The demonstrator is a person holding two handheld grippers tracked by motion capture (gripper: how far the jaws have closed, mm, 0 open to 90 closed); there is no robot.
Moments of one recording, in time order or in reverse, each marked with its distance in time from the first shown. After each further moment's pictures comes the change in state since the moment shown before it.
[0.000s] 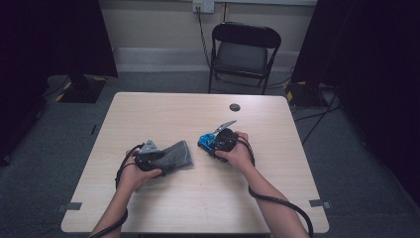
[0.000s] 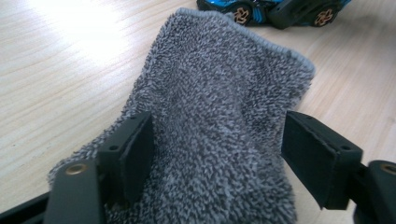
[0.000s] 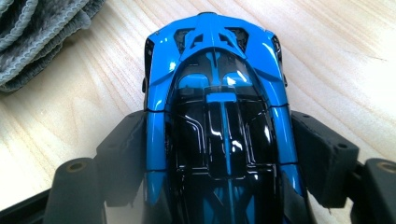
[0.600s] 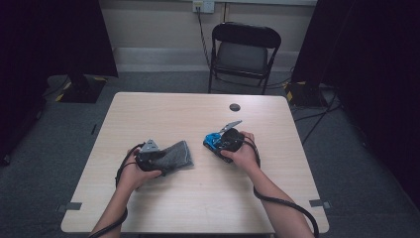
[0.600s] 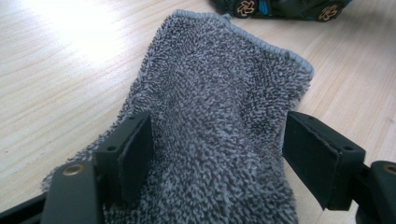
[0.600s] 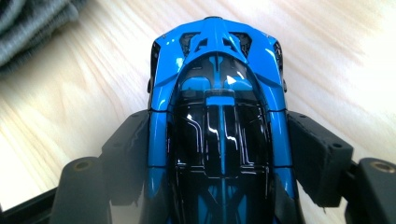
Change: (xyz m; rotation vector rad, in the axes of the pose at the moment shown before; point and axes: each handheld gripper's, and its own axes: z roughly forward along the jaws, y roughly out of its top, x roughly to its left) left arm 0.001 0.001 0.004 0.008 -0.003 0.014; right arm -0.007 -0.009 -0.015 0.002 -0.040 -0.002
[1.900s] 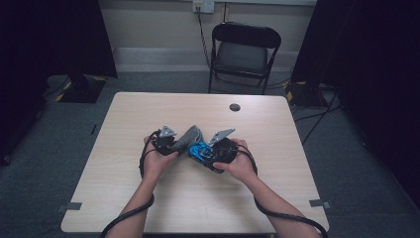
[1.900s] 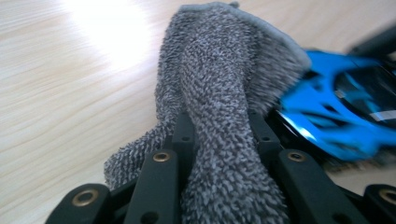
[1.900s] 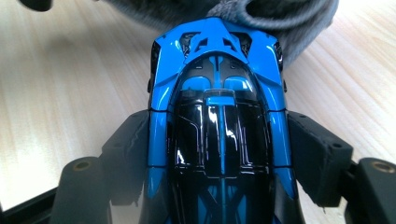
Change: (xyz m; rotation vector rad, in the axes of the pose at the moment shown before) left arm -0.016 0.057 0.037 -0.027 0.082 -0.074; right arm 0.057 0.008 -0.034 -0.084 0.149 -0.134
